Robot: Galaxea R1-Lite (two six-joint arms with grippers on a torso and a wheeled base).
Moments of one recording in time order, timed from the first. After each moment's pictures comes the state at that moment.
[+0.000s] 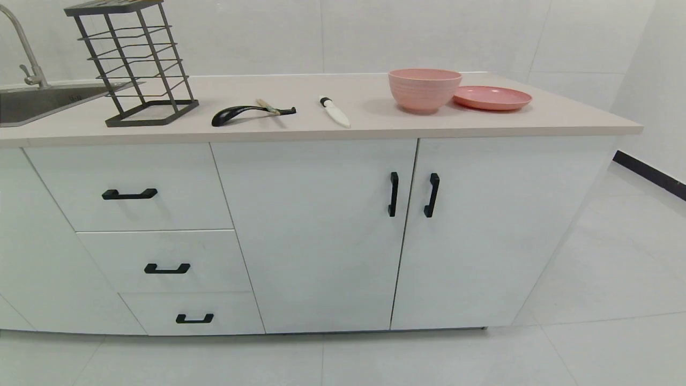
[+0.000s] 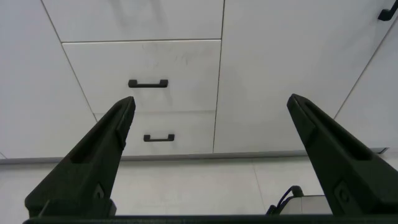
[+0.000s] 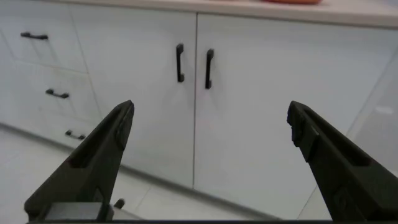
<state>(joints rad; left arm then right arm) 0.00 0.00 0.00 0.00 -0.02 0.01 0.00 0.34 -0.27 -0.15 0.39 0.00</state>
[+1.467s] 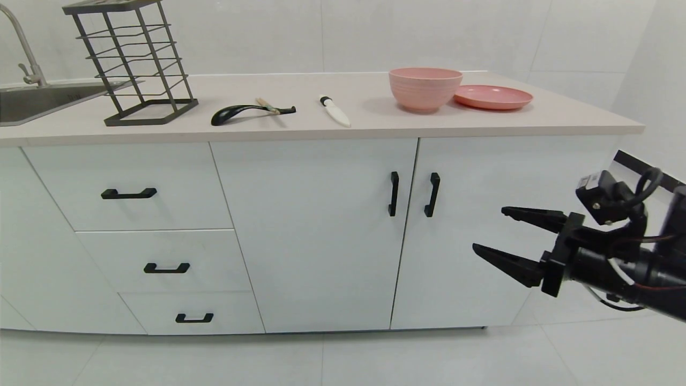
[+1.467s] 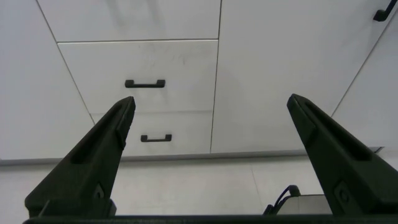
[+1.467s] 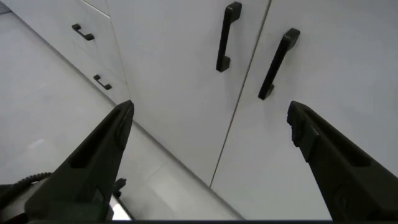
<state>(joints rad) 0.00 0.00 0.00 0.00 -0.03 0.00 0.25 1.57 -0.38 -0.97 0.51 -0.17</state>
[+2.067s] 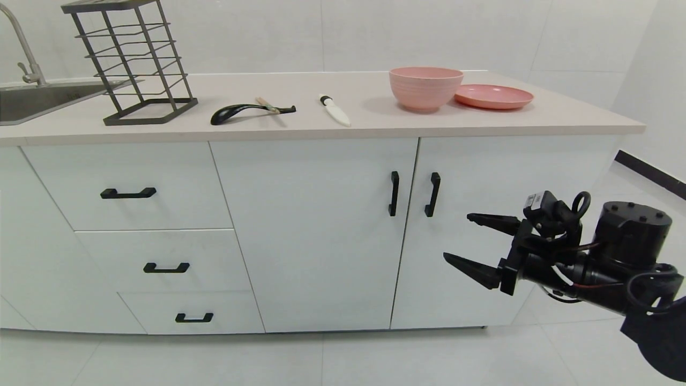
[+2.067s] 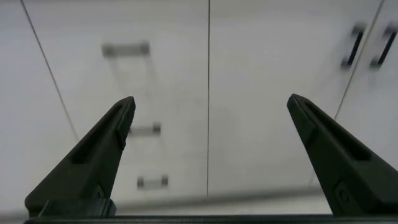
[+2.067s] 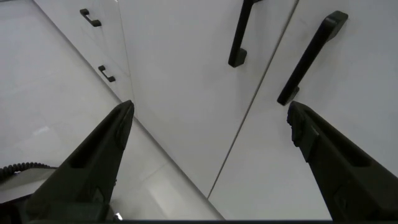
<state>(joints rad) 0.00 0.00 -0.04 -0.19 -0.08 0.01 0.24 1.87 -0.37 -1.30 0.61 -0.23</state>
